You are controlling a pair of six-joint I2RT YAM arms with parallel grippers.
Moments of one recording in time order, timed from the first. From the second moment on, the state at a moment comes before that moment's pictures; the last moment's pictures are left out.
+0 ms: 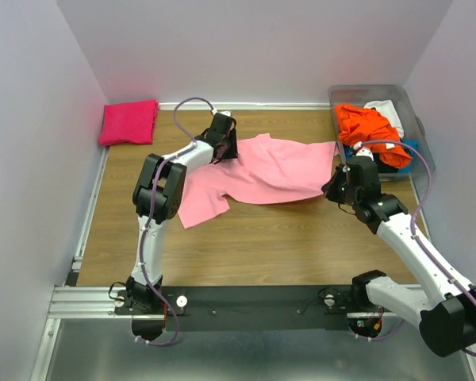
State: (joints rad) left arm -0.42 2.20 1.61 -0.20 -0.07 -0.40; right arm 0.31 1.01 0.79 -0.43 0.12 0.53
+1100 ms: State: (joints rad) left arm -0.33 1.27 0.66 -0.40 -0.34 -0.83; right arm 0.31 1.04 0.79 -0.44 0.05 0.52
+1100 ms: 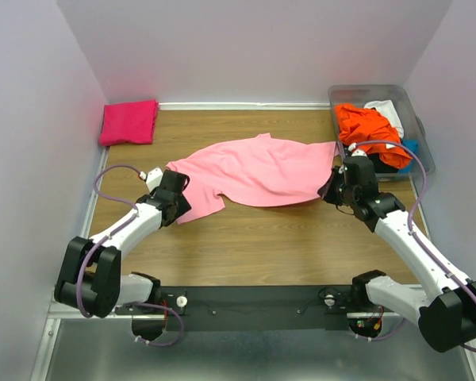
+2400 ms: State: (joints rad) left arm -0.32 1.41 0.70 -0.39 -0.34 -0.72; right arm 0.31 1.02 0.75 -0.44 0.07 0.51
